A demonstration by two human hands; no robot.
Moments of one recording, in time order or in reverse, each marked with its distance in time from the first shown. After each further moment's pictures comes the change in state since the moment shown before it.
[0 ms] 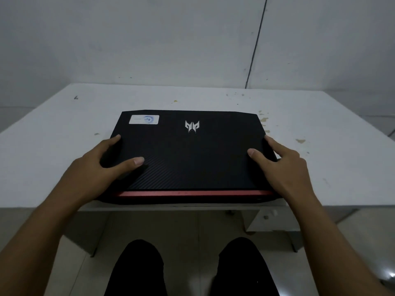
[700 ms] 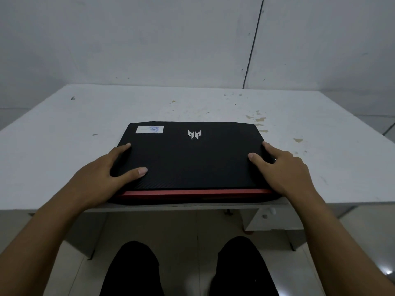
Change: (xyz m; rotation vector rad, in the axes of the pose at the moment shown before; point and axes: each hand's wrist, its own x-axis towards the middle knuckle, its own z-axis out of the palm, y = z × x) left_hand 0.012 -0.017 0.011 0.205 -0.136 0.087; right_hand 0.009 0.006 0.000 -0.378 -0.102 0.017
